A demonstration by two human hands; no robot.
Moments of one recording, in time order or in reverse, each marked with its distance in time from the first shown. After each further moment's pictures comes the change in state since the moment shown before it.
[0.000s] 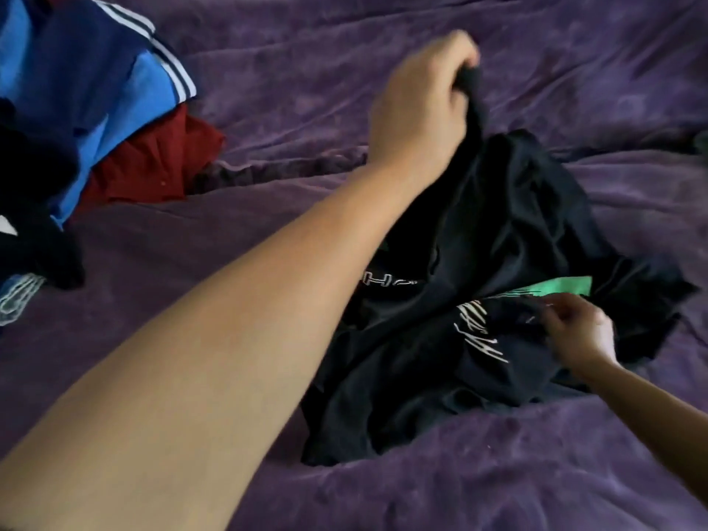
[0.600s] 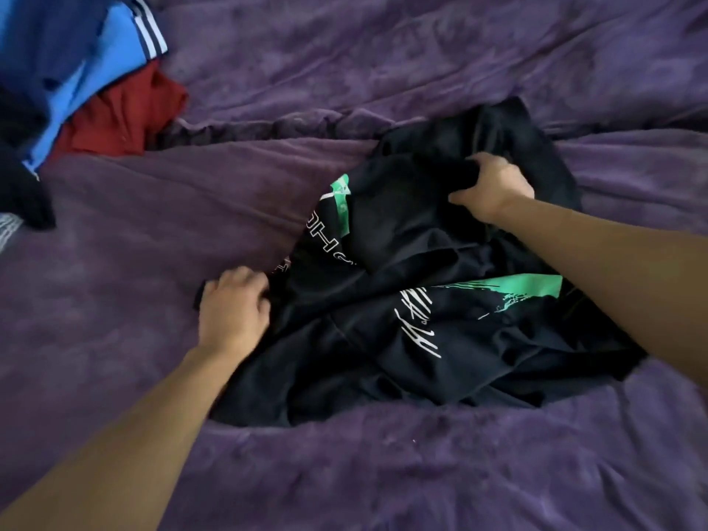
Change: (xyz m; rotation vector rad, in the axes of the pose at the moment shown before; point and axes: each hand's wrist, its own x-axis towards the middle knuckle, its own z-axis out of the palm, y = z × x) left_hand -0.235 -0.076 0.024 0.779 -0.415 -0.475; right_hand 0.150 -0.112 -0.003 -0.204 -0.293 -0.333
